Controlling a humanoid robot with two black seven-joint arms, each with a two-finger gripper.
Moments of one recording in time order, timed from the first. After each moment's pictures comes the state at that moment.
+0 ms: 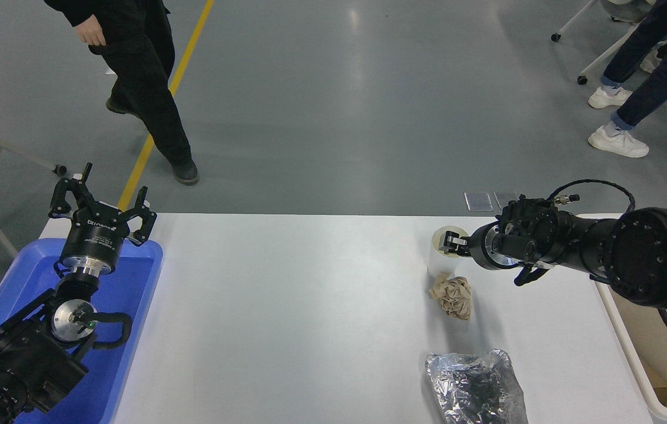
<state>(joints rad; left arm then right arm) -0.60 0.26 -0.88 -0.39 -0.09 -0.65 -0.48 1.32 -0.03 -1.22 0.66 0.14 0.17 -0.03</state>
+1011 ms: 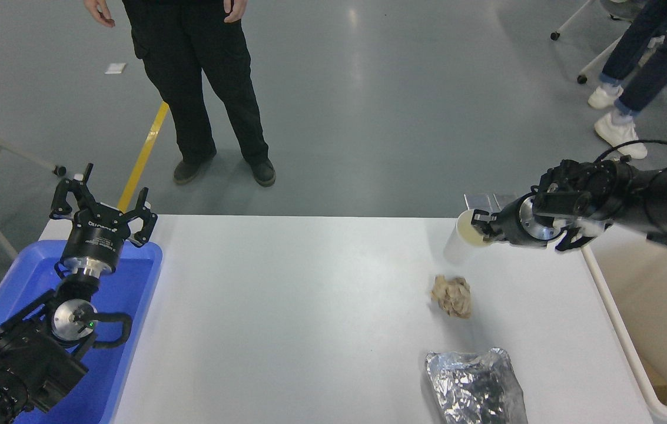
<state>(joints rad) -0.60 0.26 -0.88 -0.39 -0.09 -0.65 -0.48 1.79 -0.22 -1.29 1.08 0.13 0.41 -0.03</state>
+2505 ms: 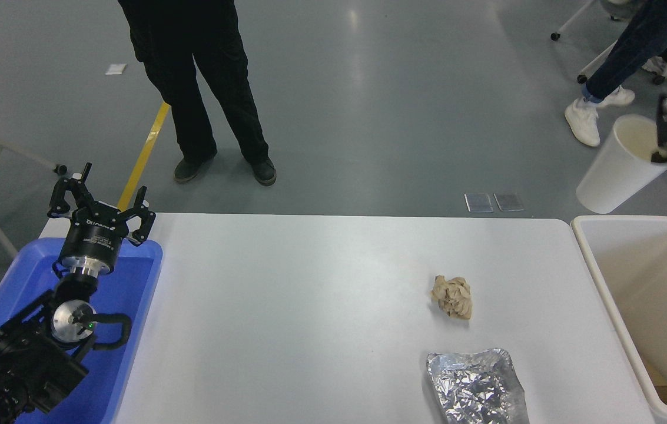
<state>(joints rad) -0.60 0.26 -0.88 -0.39 -0.09 -0.65 -0.48 2.16 -0.75 -1.54 1.15 -0.13 0.74 -0.03</state>
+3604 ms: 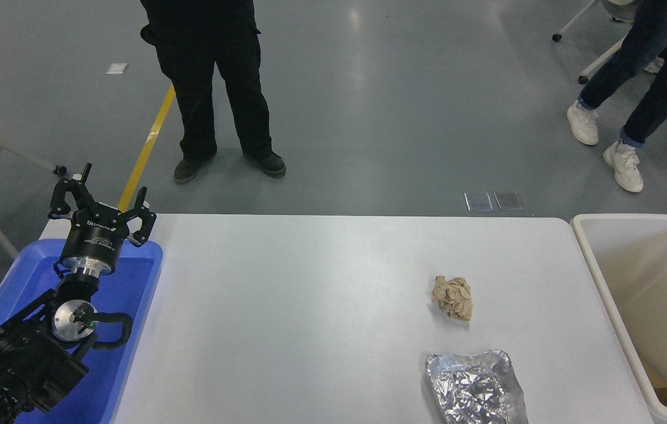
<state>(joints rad) -0.60 0.26 -0.88 -0.39 -0.09 -0.65 -0.48 0.72 -0.56 -0.67 0.15 -0.12 0.02 -0.03</state>
